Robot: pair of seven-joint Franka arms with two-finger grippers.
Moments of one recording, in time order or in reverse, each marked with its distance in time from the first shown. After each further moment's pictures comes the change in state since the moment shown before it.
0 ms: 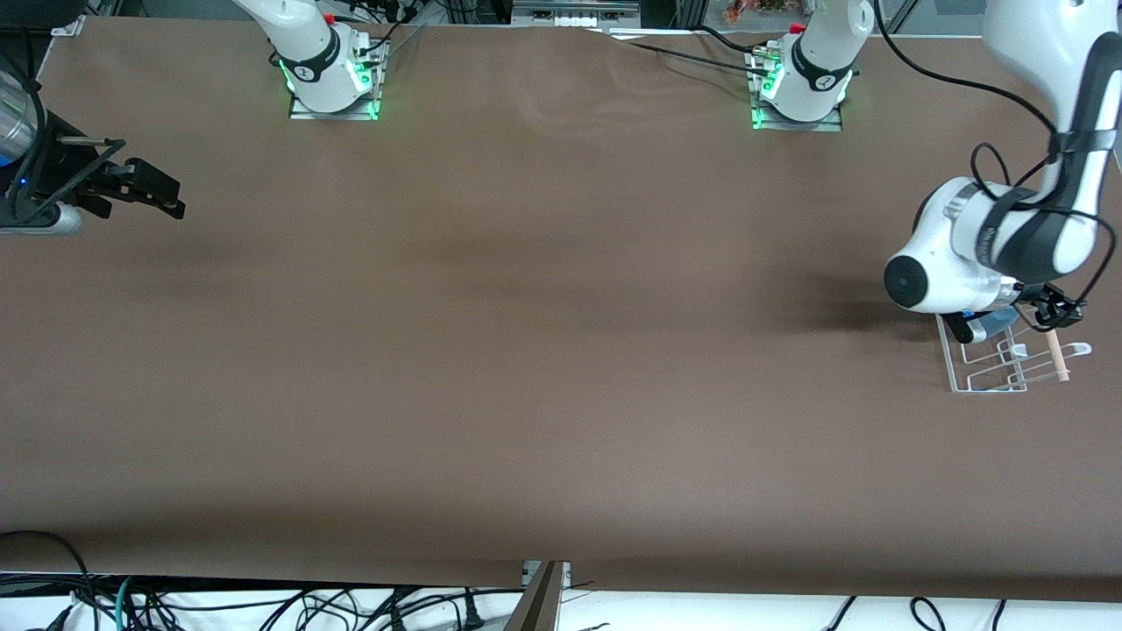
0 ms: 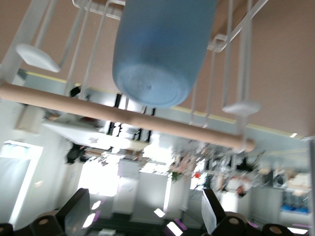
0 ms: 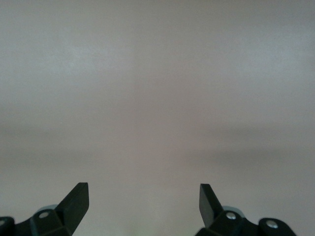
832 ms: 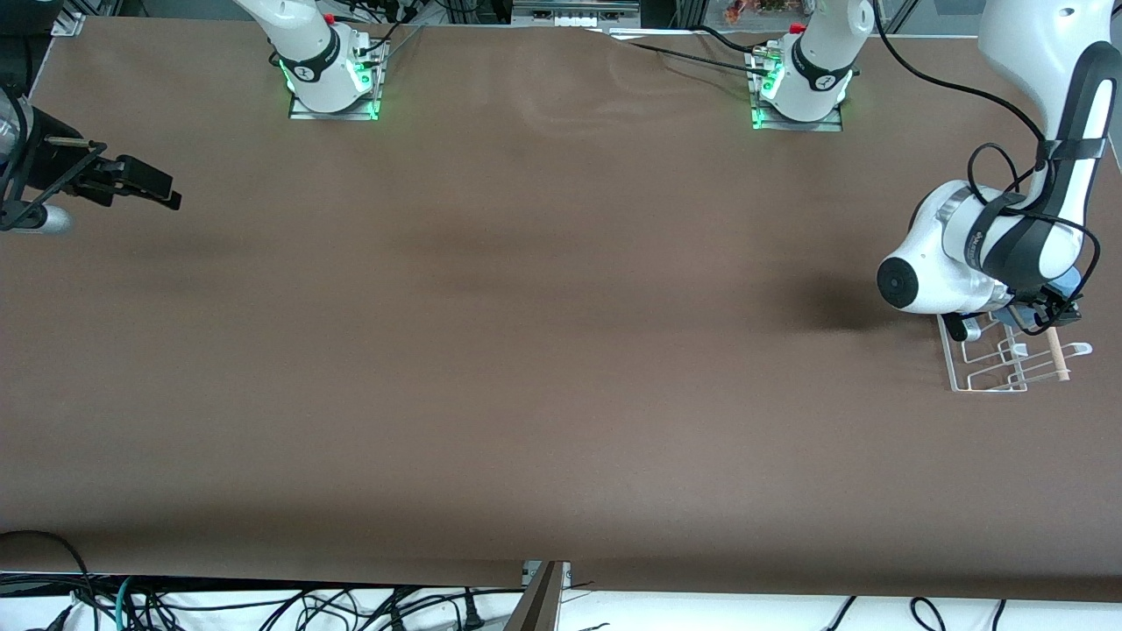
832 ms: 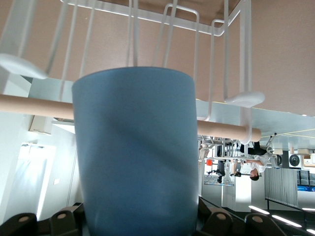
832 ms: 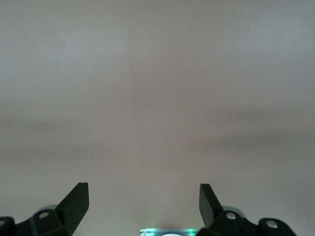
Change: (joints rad) left arm -0.001 0.019 0.006 -0.053 0.153 -0.004 0.057; right arm -0.053 -0.003 -0.001 -0.029 0.026 -0.040 0.004
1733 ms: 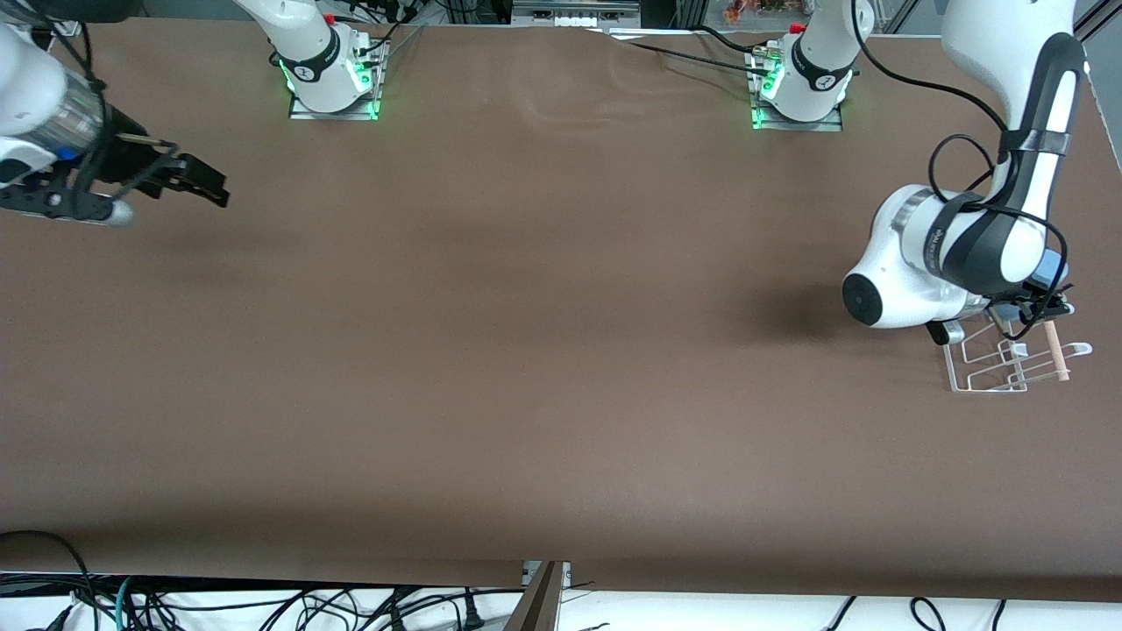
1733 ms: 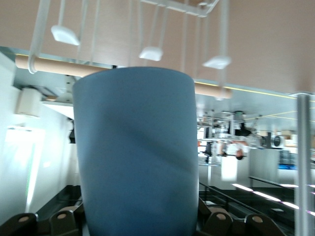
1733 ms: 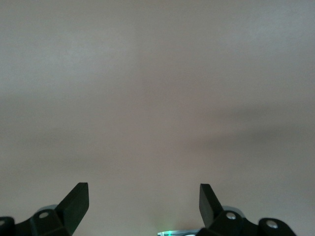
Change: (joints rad) left arm -0.118 0.013 -0.001 0.110 -0.053 -0.194 0.057; right arm -0.009 -0.074 0.085 -0.114 0.010 0.057 0.138
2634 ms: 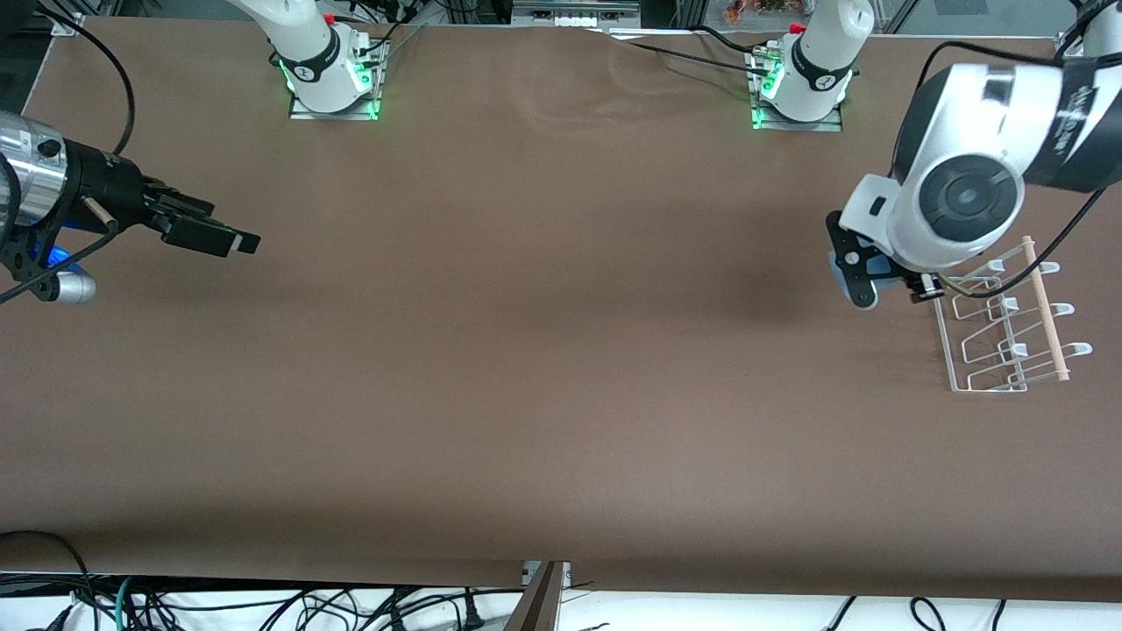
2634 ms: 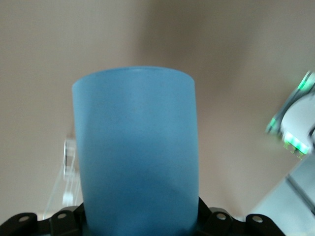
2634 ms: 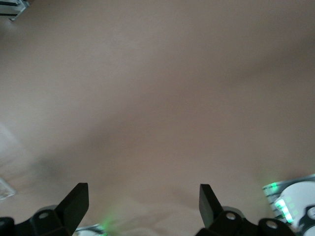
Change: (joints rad) left arm -0.156 -0.111 -0.006 0.316 -0.768 -0.062 0.309; right arm 0.265 0.371 -0.277 0.584 0.344 -0.288 0.421
